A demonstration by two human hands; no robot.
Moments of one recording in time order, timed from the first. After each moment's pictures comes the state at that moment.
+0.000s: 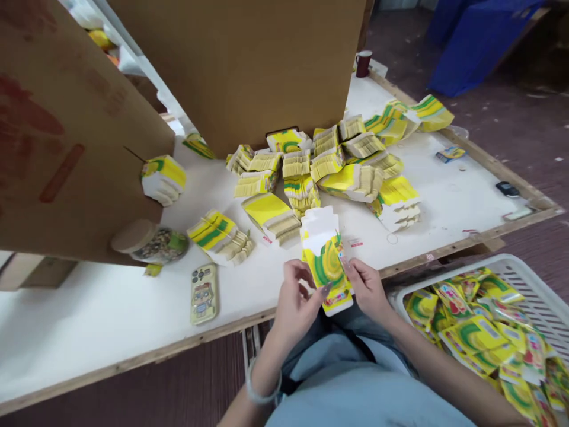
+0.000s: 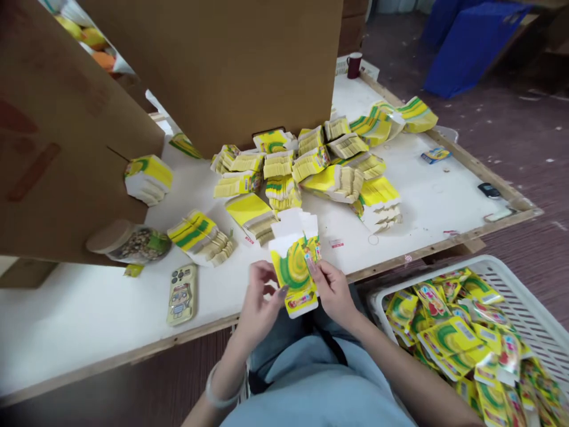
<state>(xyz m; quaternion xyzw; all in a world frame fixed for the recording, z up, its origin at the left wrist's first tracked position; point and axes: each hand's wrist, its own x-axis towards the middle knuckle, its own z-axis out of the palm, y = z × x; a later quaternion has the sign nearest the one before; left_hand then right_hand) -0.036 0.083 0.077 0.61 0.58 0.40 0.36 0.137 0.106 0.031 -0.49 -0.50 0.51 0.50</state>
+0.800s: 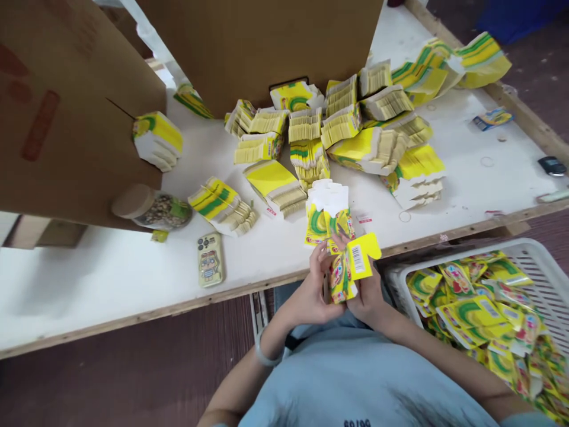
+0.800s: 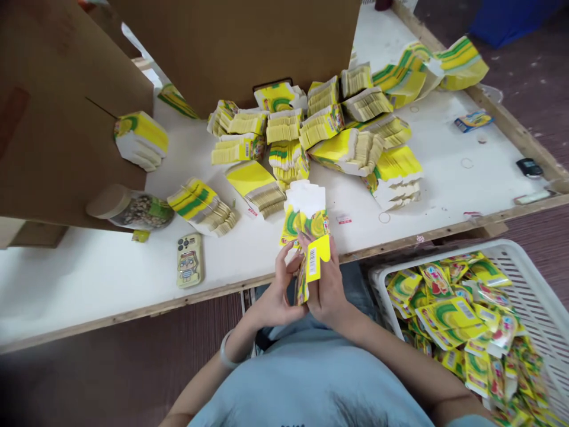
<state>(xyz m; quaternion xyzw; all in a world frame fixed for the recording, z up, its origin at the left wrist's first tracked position) -0.024 0.067 0.041 0.65 0.36 0.36 0.56 0.130 0.072 0.022 -0.46 -0.72 0.23 0.46</state>
